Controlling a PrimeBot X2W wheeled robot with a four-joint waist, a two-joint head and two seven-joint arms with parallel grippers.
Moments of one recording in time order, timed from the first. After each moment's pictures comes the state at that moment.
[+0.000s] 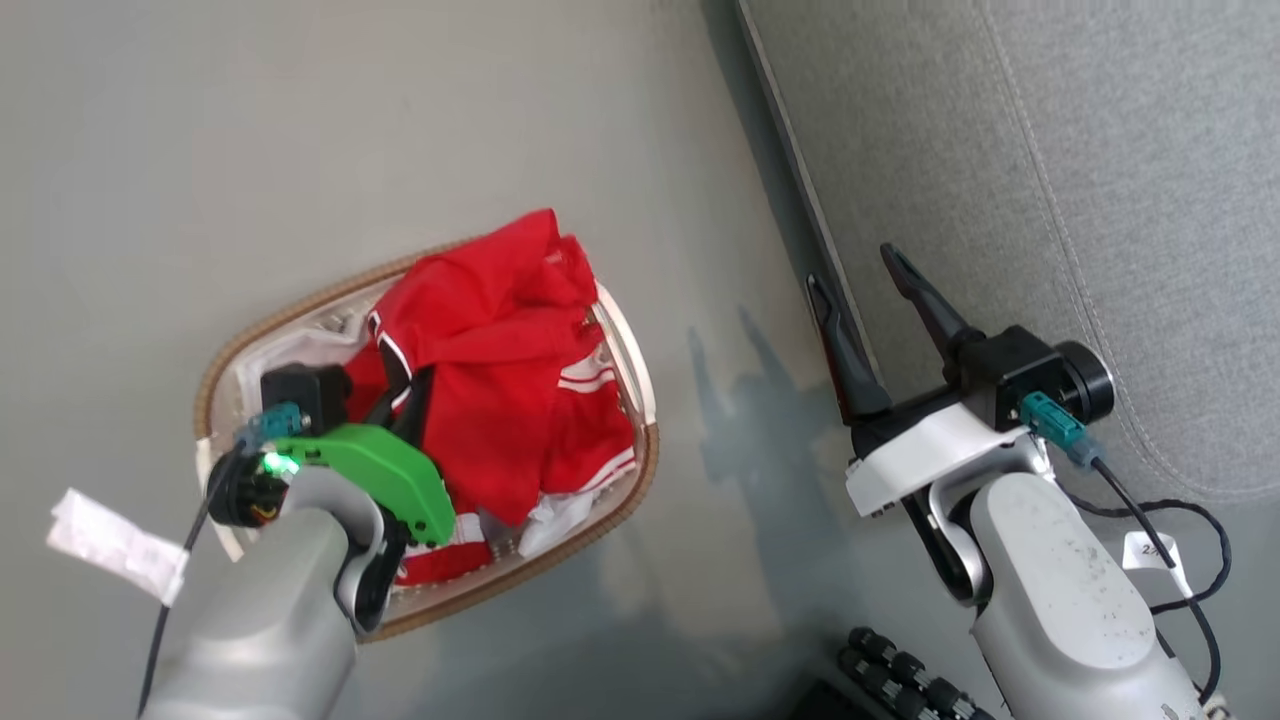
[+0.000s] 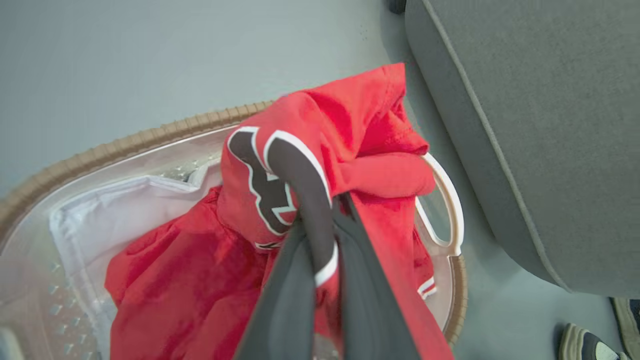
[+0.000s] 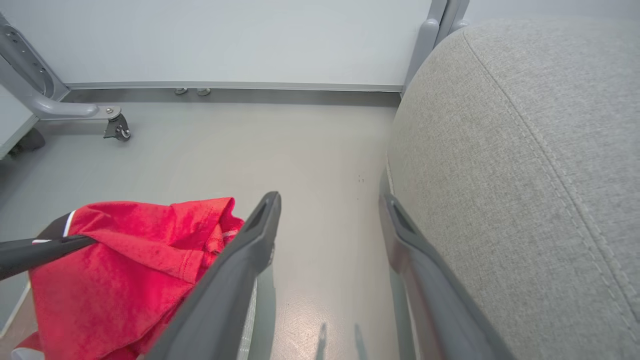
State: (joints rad) left arm -0.66 0.24 -0.74 0.88 -0.85 -0.13 -0.26; right arm -0.43 -0.05 0.24 0.31 0.15 0.13 -0.26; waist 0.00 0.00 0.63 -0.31
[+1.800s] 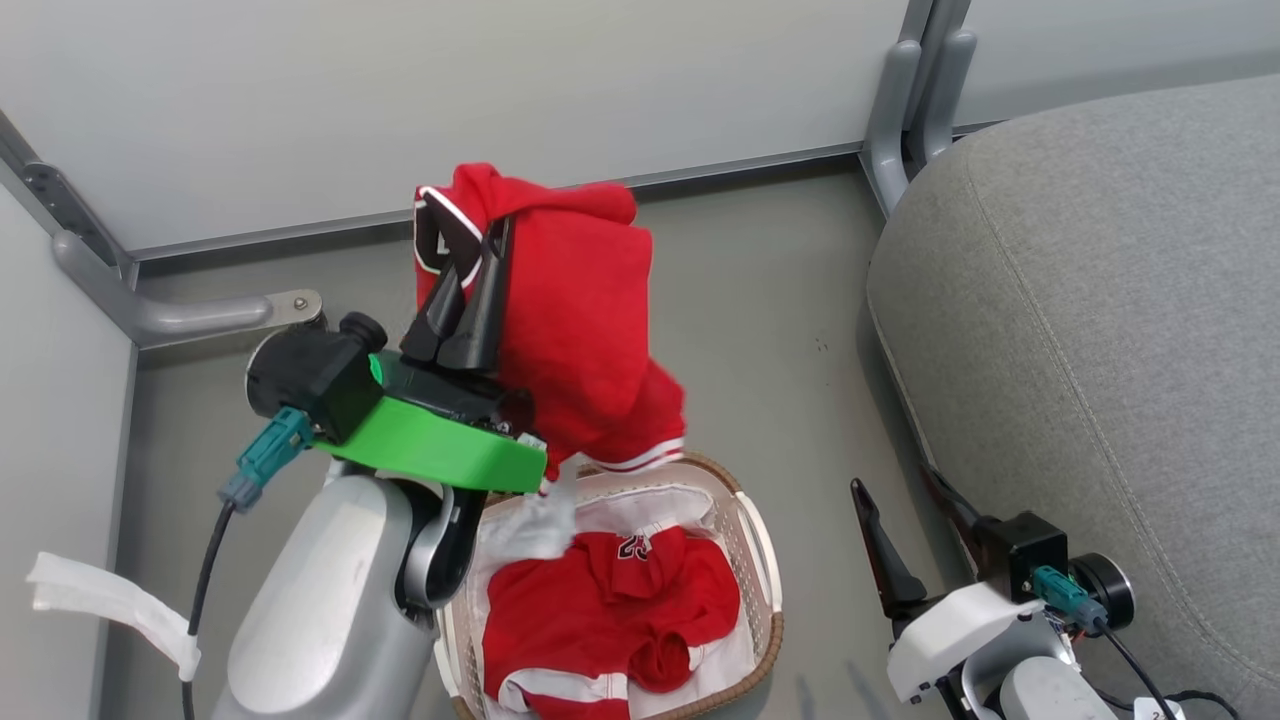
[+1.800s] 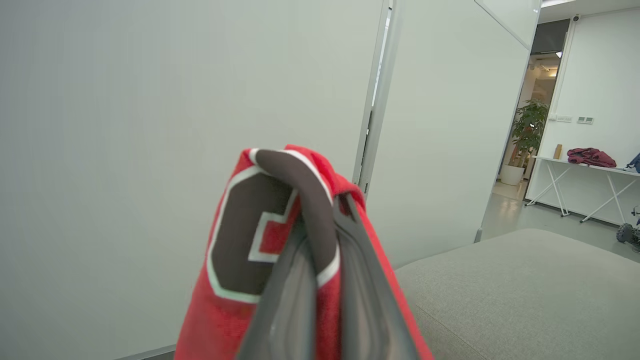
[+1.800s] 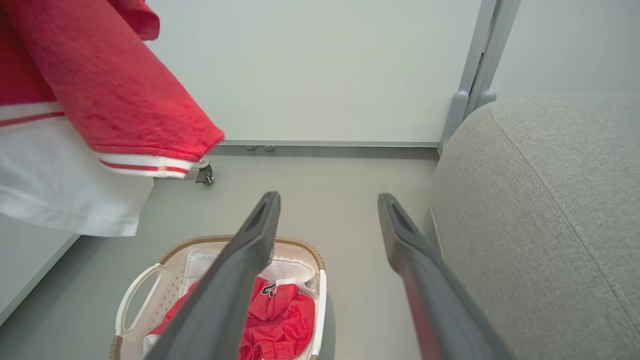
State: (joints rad) left arm -0.44 0.11 -0.39 0.14 -0.47 -0.13 -0.26; right arm -0.15 -0.05 0.19 0.38 0.15 0.13 -0.26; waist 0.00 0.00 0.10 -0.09
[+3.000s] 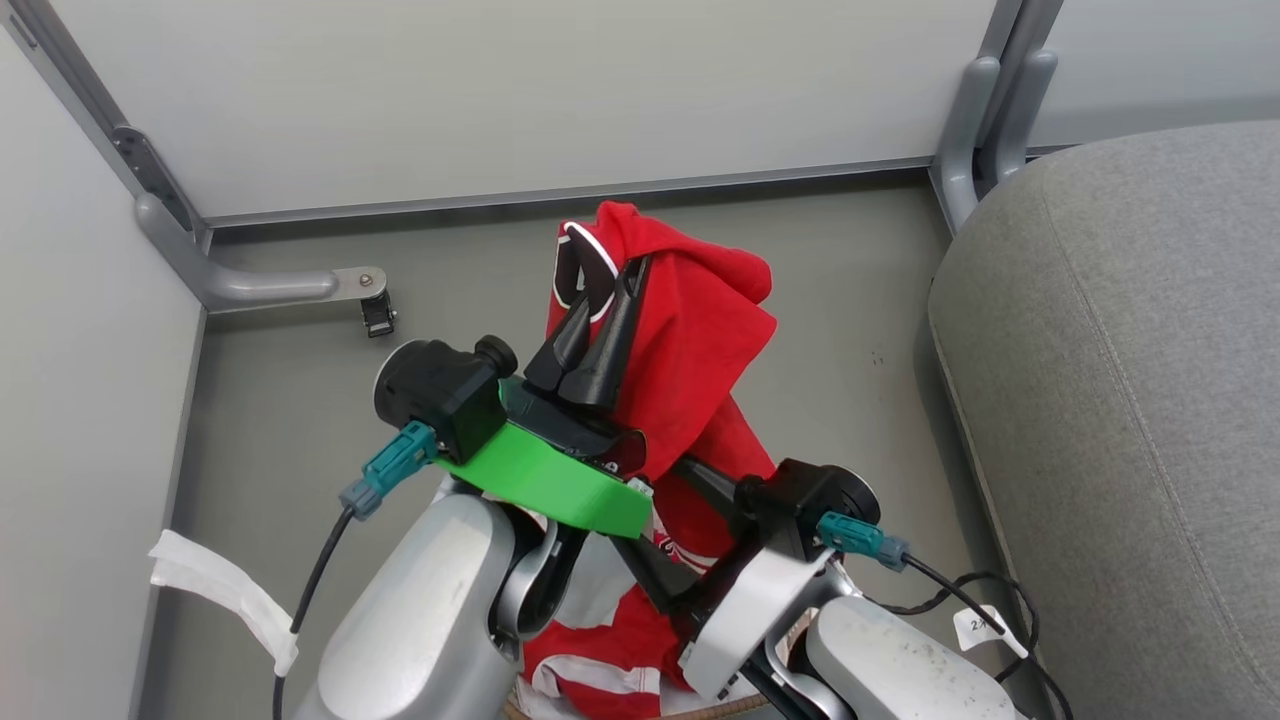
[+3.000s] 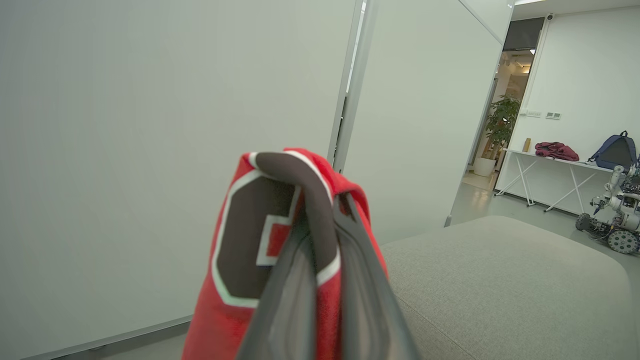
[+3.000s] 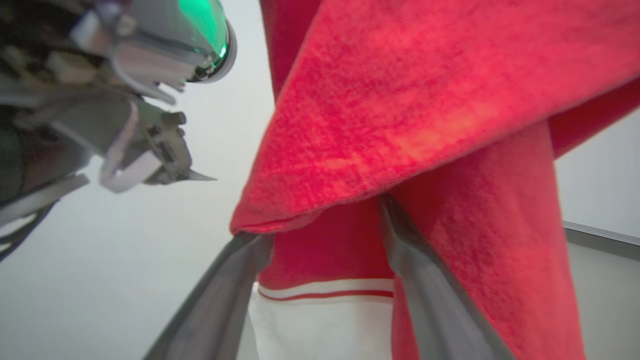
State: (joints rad) left arm -0.46 0.06 -0.55 0.16 -0.51 -0.13 -0.26; right arm -0.43 -0.05 0.77 0.35 0.50 0.13 -0.26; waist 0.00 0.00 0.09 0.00
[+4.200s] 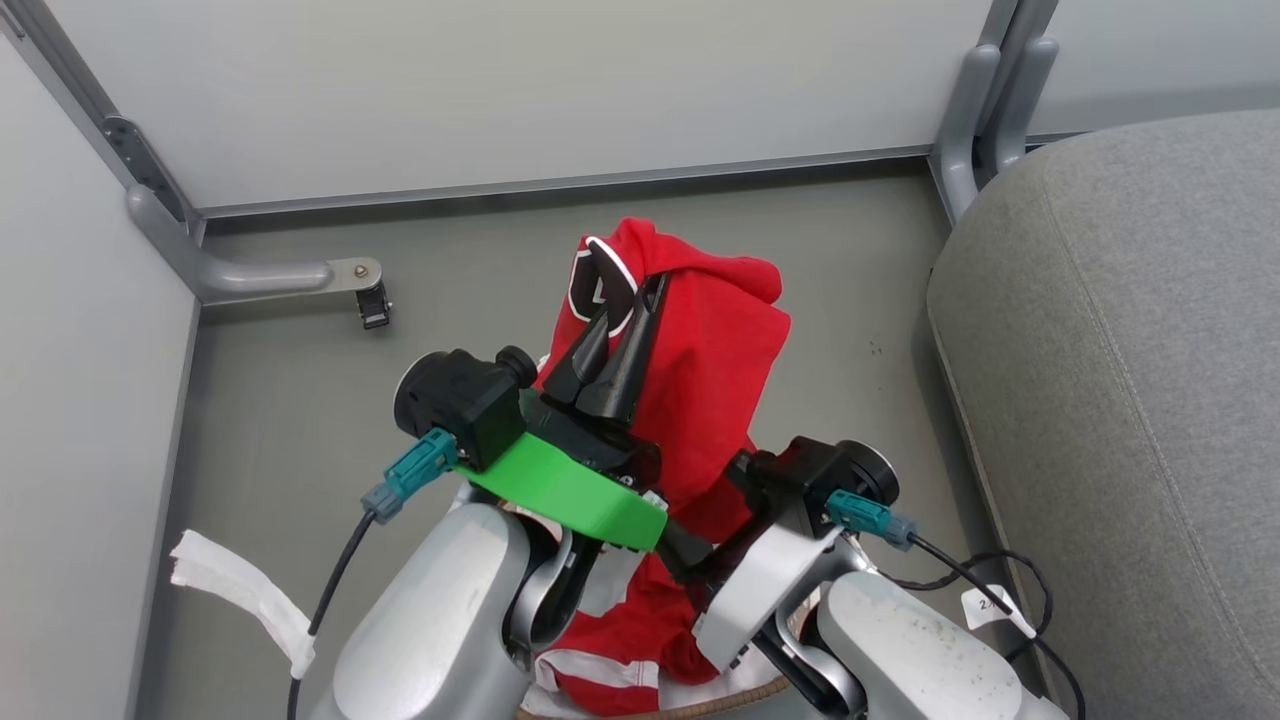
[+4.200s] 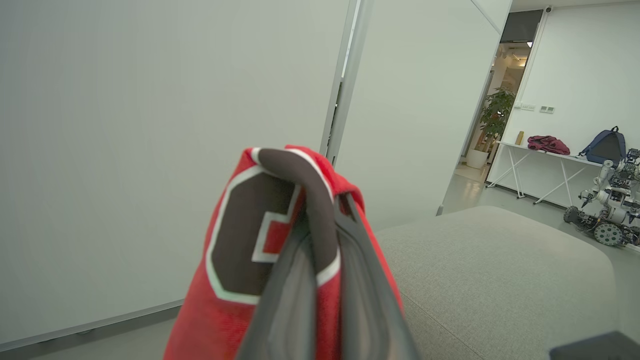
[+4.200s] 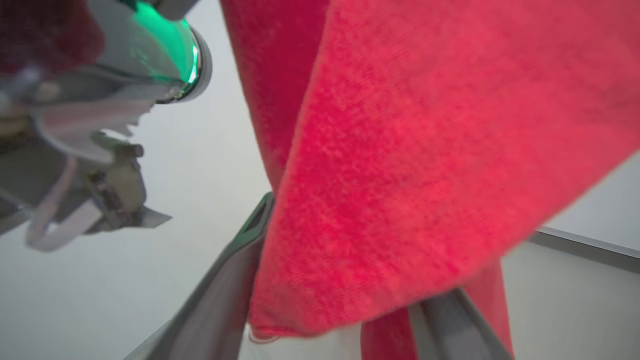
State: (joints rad) left arm -0.46 0.05 -0.58 0.18 -0.52 -0.13 -0.26; right arm -0.45 -0.05 0.73 0.38 0.45 0.13 -0.26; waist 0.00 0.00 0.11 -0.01
